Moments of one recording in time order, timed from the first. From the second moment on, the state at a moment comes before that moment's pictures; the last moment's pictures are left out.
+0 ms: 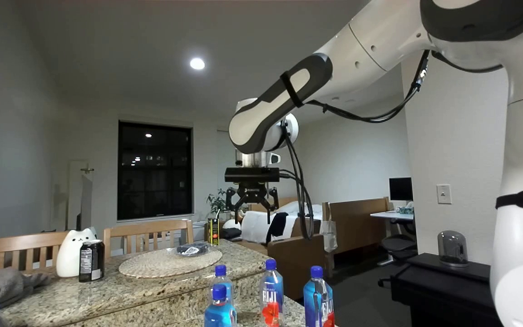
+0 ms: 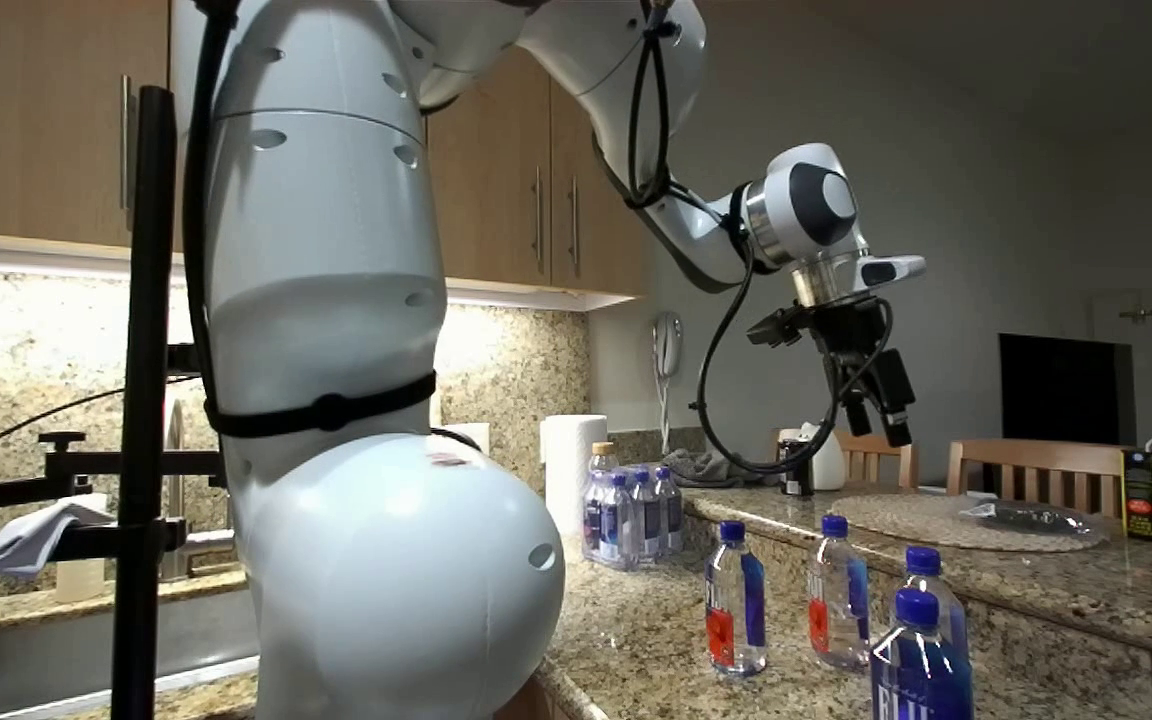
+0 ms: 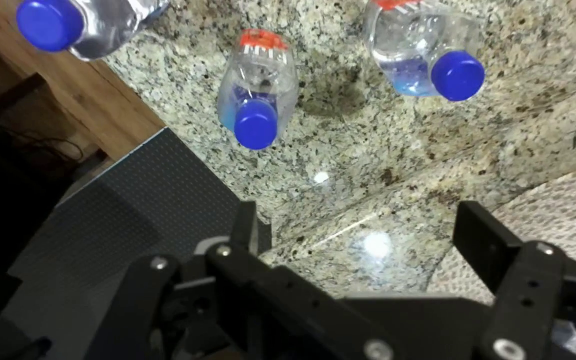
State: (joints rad) arm -0.01 -0.15 0.03 -2.10 -0.18 2.16 0.88
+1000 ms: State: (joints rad) arm -0.05 -0.10 -0.03 -2.15 -0.08 2.16 0.99
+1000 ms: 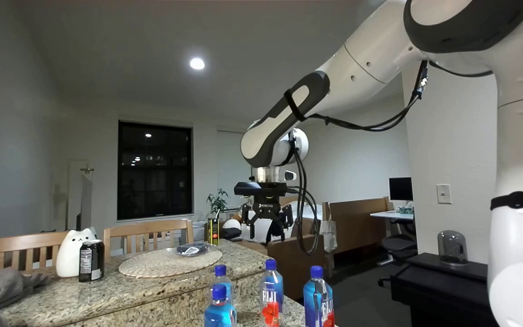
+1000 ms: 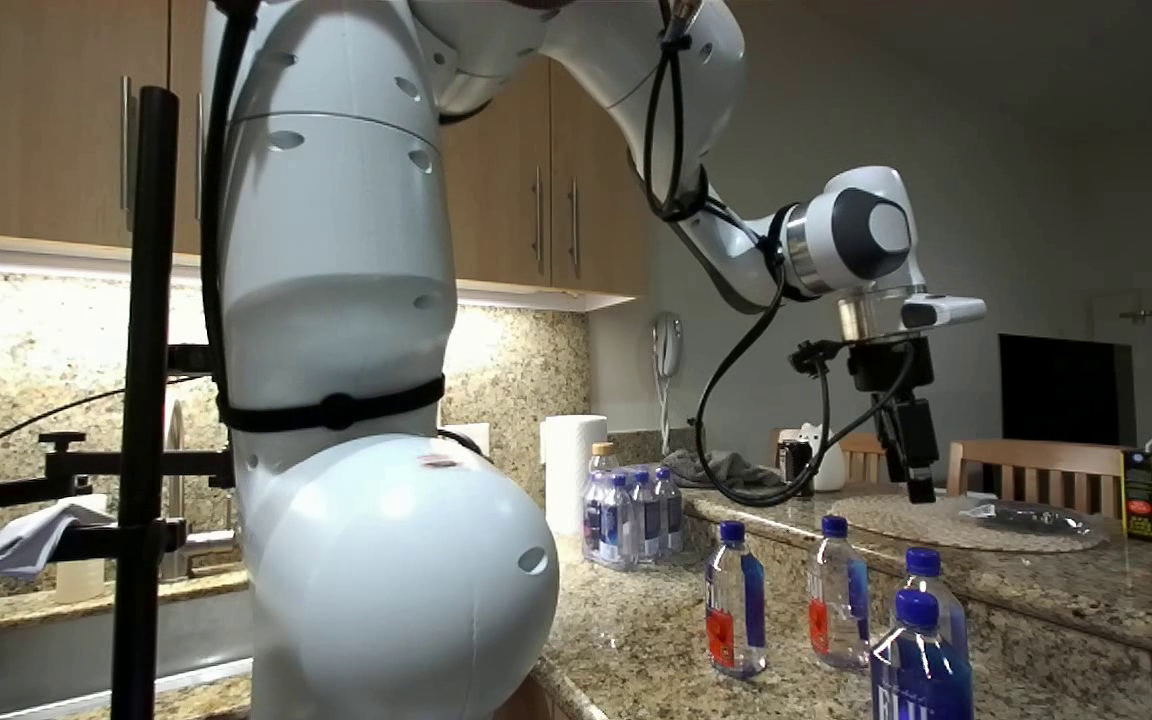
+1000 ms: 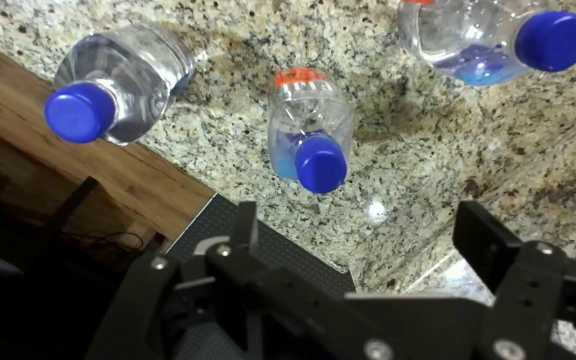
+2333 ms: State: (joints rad) arm -0.05 0.04 -0.05 -2.15 -0.09 2.16 0.99
